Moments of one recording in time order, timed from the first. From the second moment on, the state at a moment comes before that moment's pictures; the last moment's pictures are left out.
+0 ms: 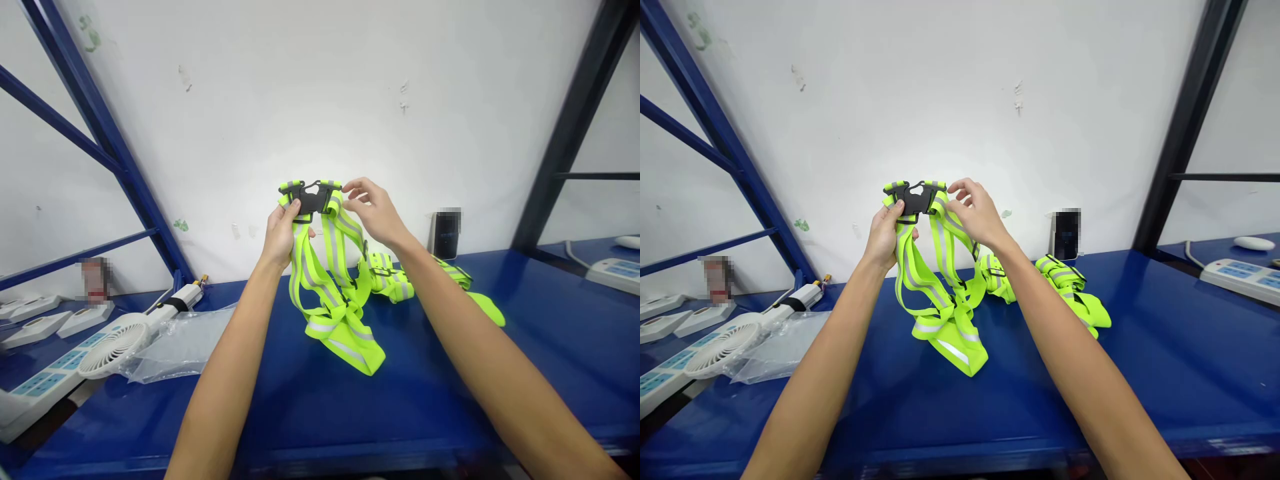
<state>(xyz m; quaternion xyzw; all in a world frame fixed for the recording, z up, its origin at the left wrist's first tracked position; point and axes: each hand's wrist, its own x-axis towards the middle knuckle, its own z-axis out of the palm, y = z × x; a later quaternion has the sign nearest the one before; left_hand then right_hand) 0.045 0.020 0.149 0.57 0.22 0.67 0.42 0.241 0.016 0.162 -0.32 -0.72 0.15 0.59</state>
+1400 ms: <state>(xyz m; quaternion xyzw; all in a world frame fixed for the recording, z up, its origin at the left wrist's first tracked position) 0.029 0.023 0.145 0.69 0.23 0.58 0.36 0.231 0.017 0.160 -0.36 -0.62 0.37 0.59</state>
